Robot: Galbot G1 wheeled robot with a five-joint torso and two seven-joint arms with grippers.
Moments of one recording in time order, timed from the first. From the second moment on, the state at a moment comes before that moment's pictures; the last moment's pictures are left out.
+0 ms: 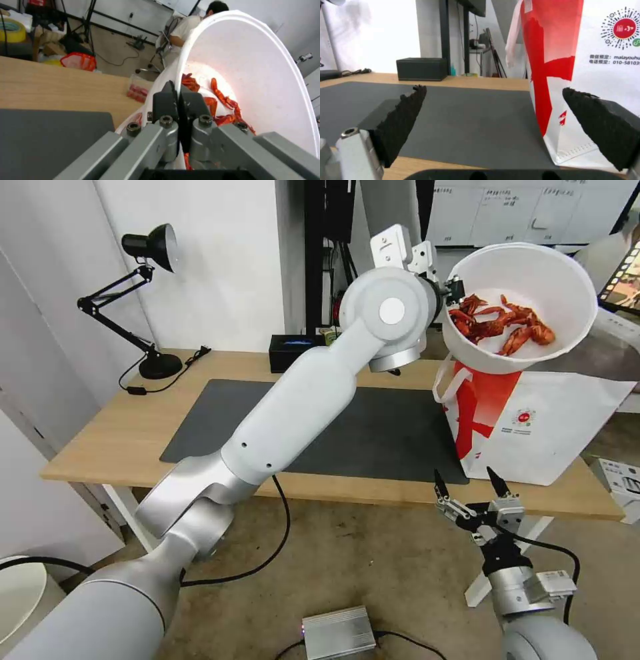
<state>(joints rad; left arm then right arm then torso) -0.06 -1.60 0.25 -1.56 -1.56 0.47 -0.94 -1.66 1.18 0.57 2.17 0.33 0.15 0.09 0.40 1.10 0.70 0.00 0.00</state>
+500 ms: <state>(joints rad) -0.10 -1.60 0.29 -1.51 -1.50 0.39 -0.86 -1.66 1.18 0.57 2.17 0.33 0.15 0.09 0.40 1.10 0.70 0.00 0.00</state>
